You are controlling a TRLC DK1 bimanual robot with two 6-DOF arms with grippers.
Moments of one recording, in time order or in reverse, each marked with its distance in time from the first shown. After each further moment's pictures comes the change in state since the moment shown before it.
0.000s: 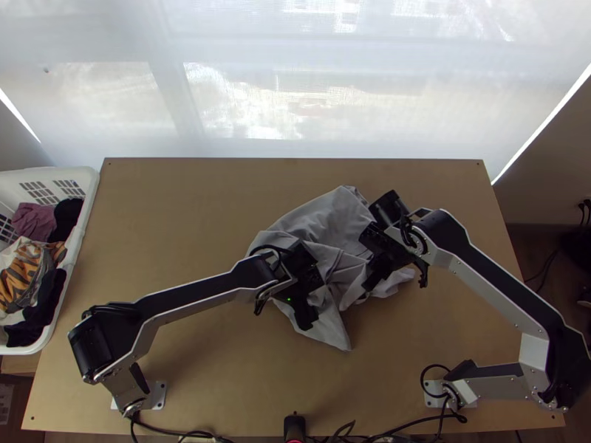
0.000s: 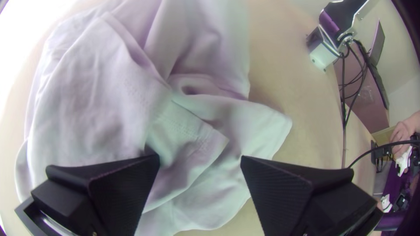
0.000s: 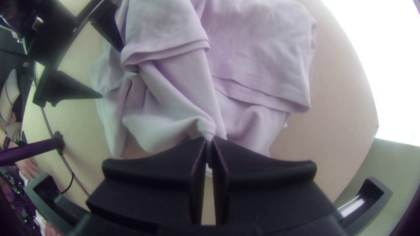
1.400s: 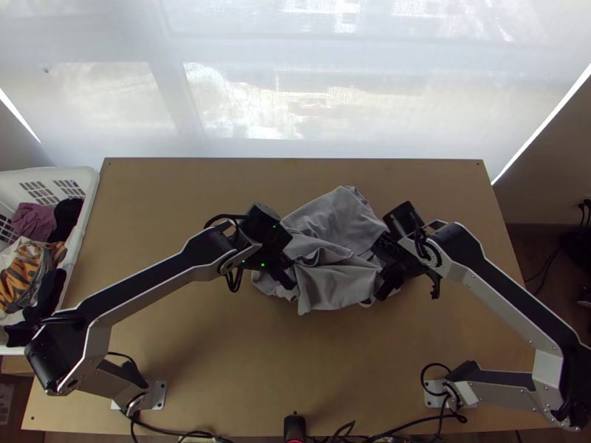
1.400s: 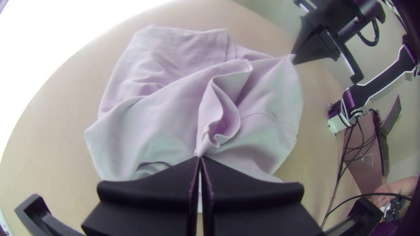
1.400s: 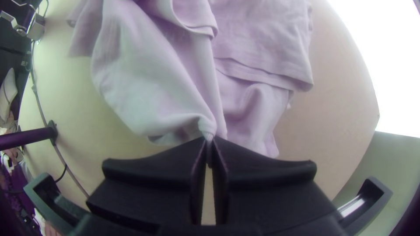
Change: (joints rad) left arm 0.192 -0.181 0.013 -0.048 -0.042 -0.176; right arm -0.042 -0.102 -0.133 0.030 0.007 -0.036
